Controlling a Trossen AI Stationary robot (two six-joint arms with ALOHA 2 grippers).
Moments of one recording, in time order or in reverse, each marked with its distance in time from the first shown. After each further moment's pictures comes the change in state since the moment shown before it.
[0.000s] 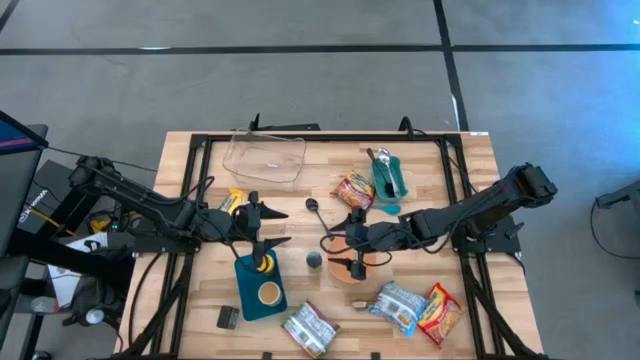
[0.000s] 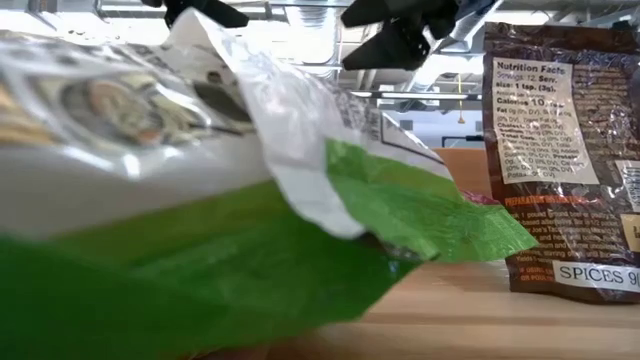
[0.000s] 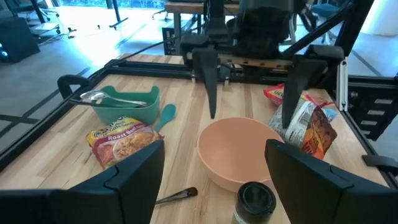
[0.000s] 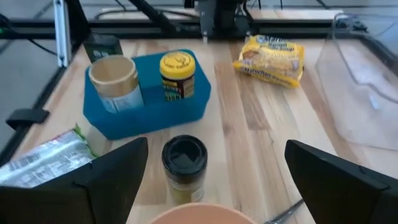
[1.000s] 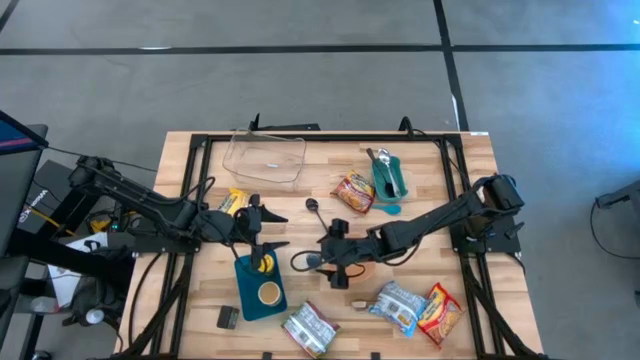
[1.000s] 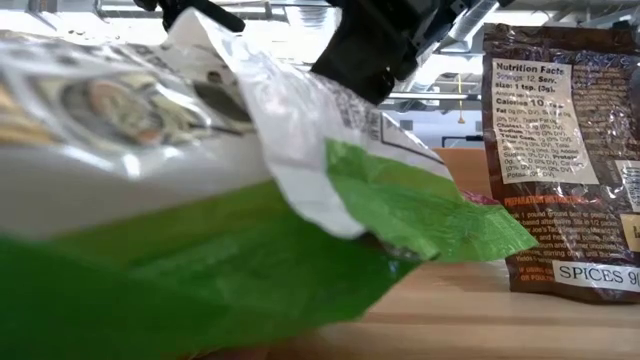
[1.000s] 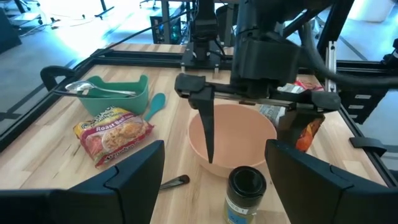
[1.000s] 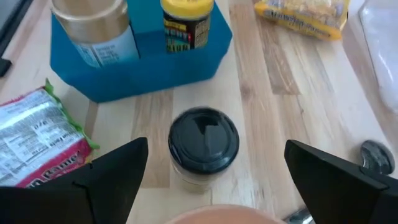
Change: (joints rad) left arm -0.001 0.000 0.000 -0.041 0.053 -0.004; right arm -0.010 0.264 0.213 -0.176 -0.031 0.031
